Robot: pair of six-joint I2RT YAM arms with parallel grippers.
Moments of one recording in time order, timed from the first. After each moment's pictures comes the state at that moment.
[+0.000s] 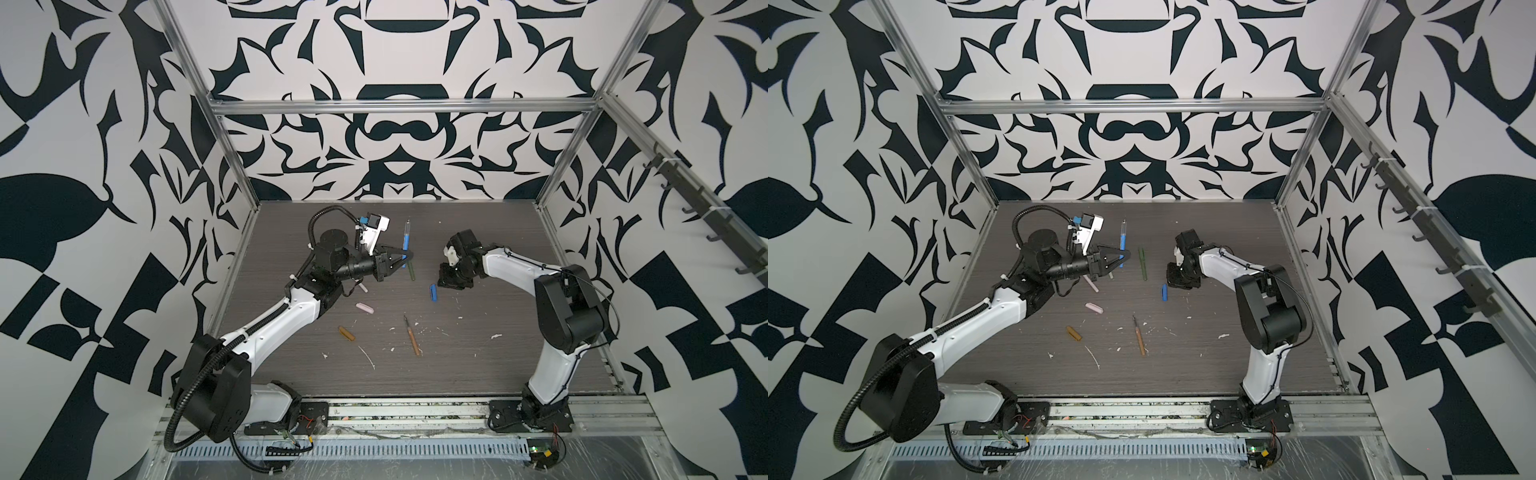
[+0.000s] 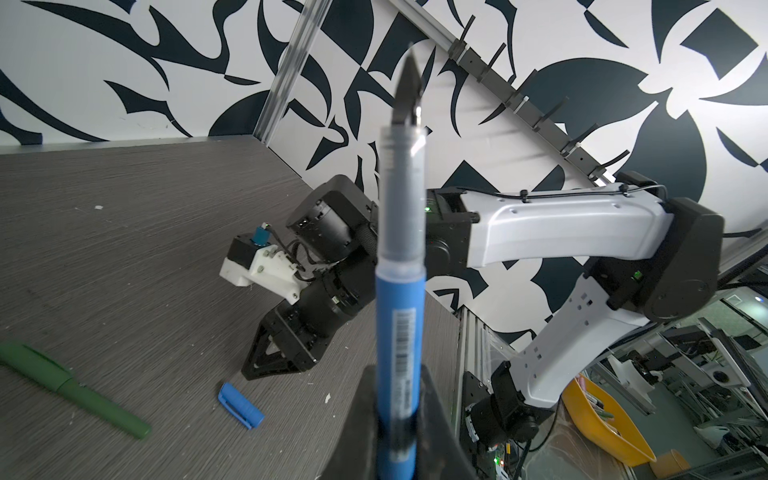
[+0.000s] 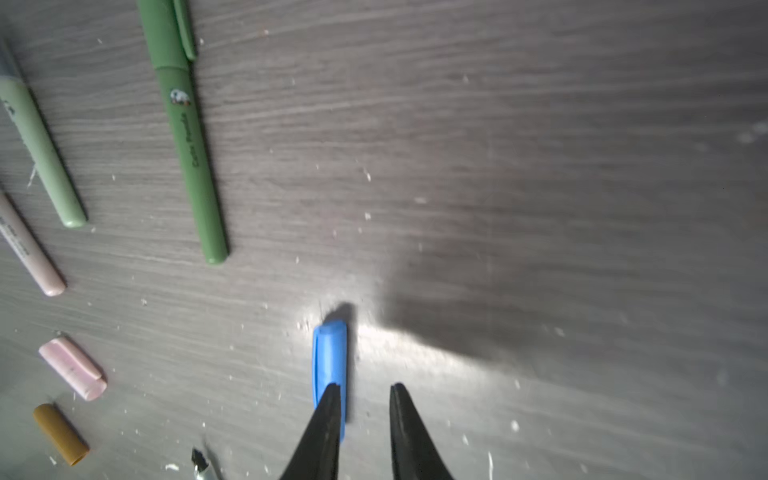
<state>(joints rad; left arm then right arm) -0.54 1.34 0.89 0.39 0.78 -0.54 0.37 1.87 1.23 -0.57 -0.25 0.41</state>
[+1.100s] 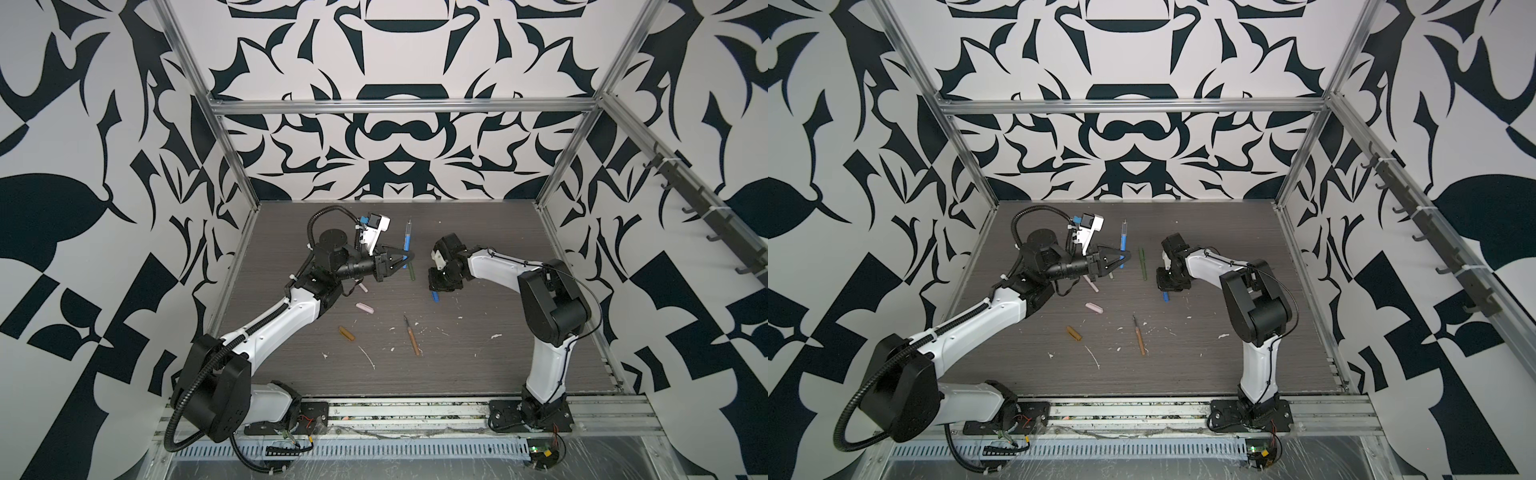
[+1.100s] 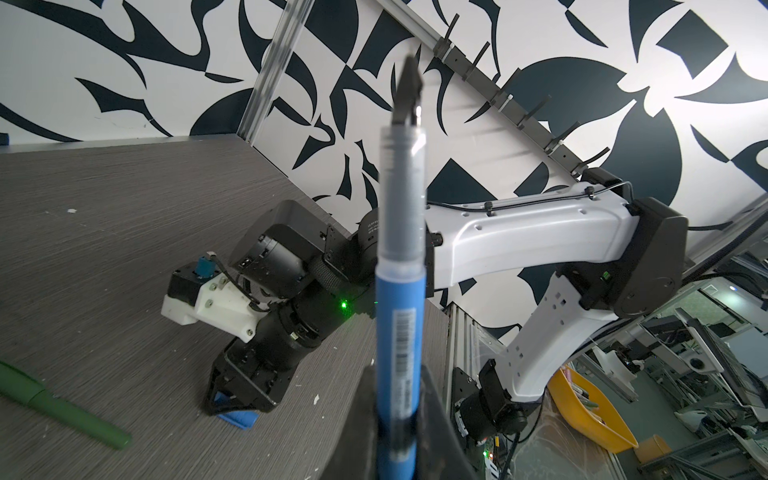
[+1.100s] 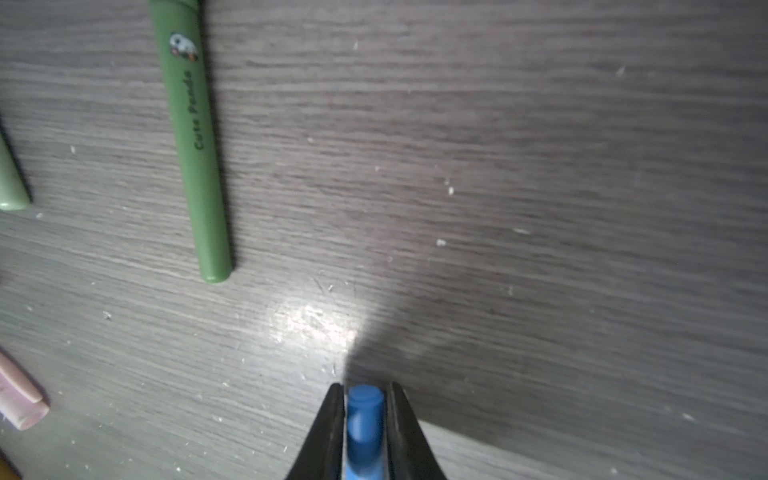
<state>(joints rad) -0.54 1.34 0.89 0.41 0.82 -0.56 0.45 1.93 1.24 -0.53 -0.20 0.39</state>
